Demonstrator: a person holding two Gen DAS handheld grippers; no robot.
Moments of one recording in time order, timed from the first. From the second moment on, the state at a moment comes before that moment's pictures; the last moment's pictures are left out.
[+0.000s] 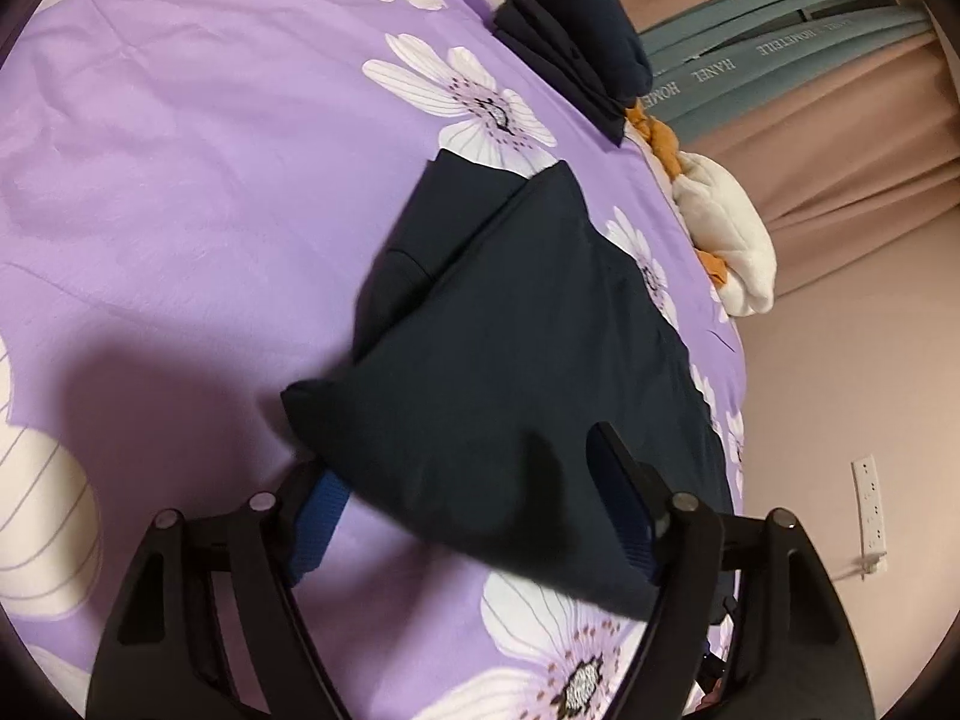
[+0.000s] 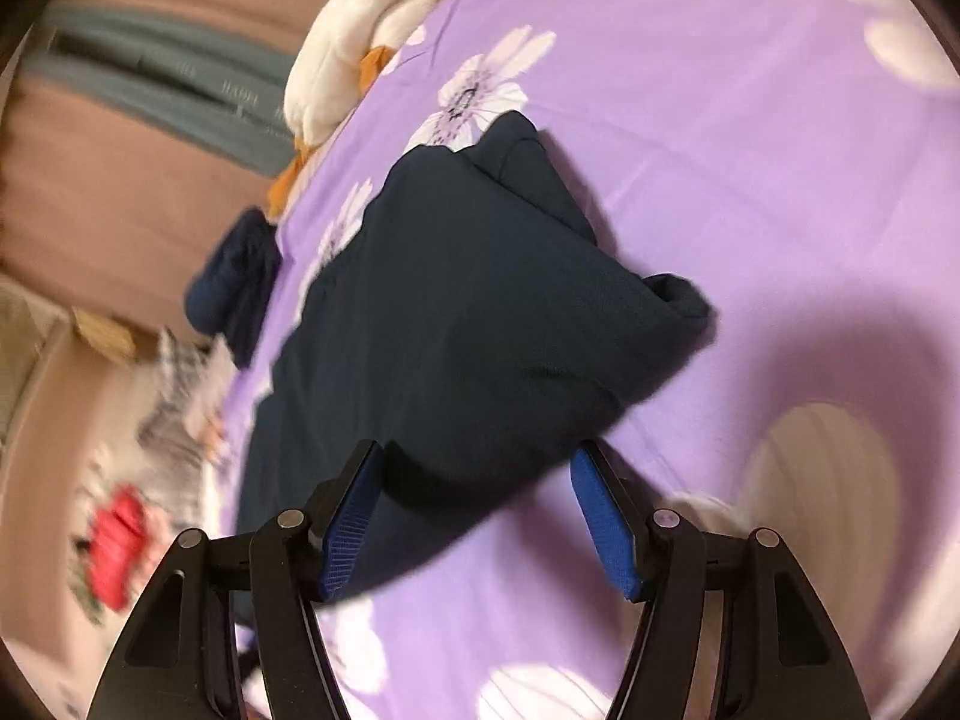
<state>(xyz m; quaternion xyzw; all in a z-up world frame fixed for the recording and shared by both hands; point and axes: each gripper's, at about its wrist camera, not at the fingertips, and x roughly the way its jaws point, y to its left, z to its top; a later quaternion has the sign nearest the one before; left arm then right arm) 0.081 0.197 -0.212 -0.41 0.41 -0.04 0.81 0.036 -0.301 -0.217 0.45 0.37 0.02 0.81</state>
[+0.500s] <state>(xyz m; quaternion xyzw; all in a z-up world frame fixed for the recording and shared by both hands) 0.089 0.168 -0.197 -0.24 0.43 -0.01 0.87 0.044 -0.287 -0.195 0.35 0.37 -0.02 0.86</state>
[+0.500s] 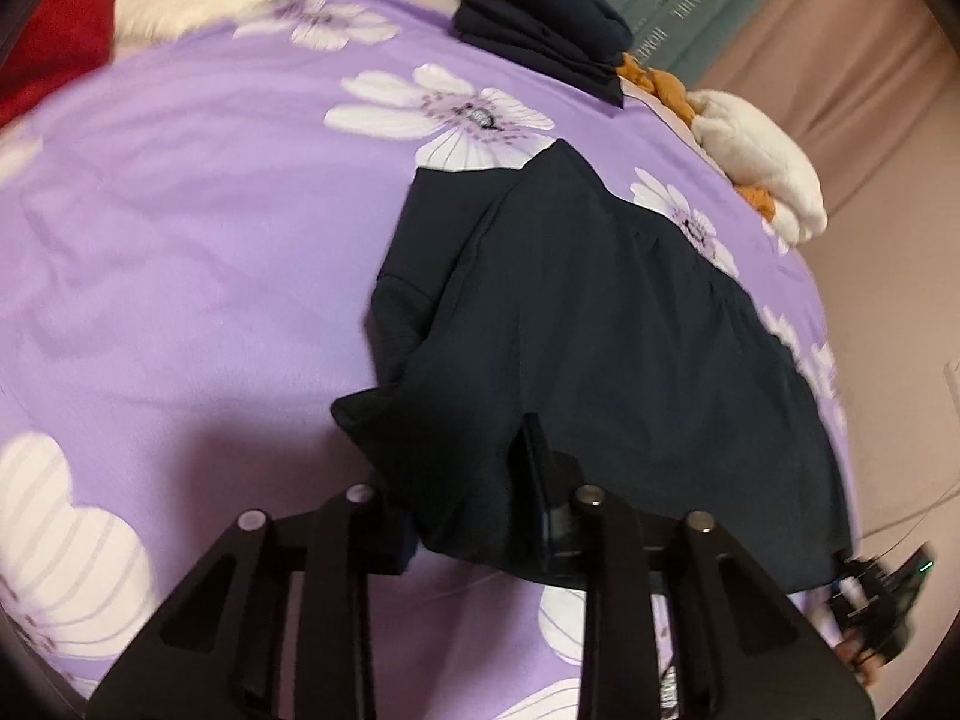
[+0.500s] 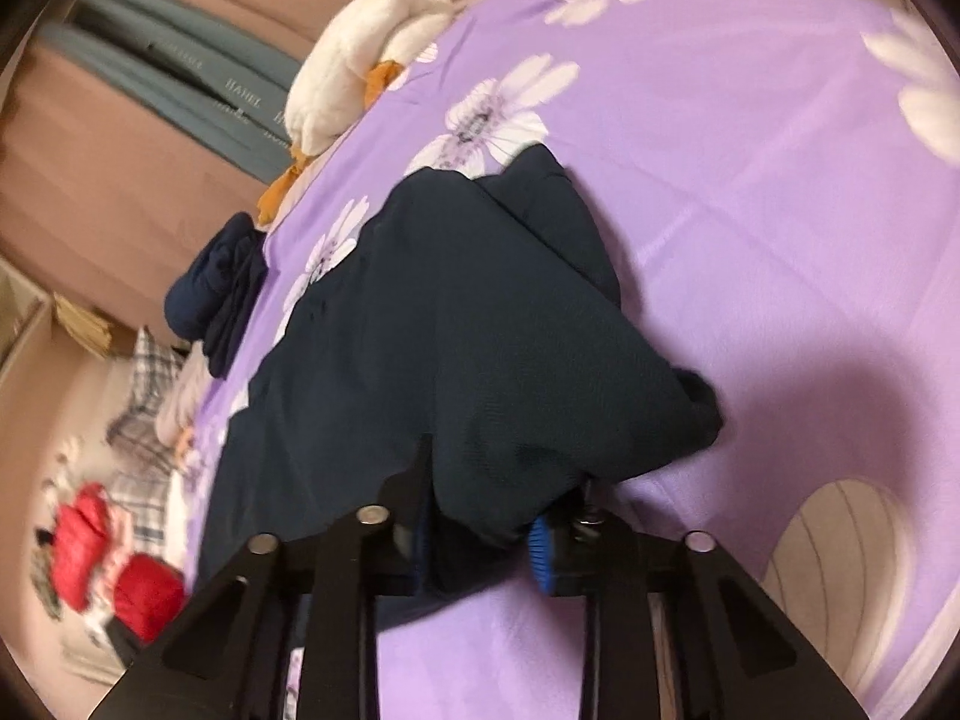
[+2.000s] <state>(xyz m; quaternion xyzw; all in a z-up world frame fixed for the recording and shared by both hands) 0.061 0.146 -0.183 -0.14 0.42 0.02 0.90 0.036 -0.292 -0.191 0.34 0.38 -0.03 0.86</state>
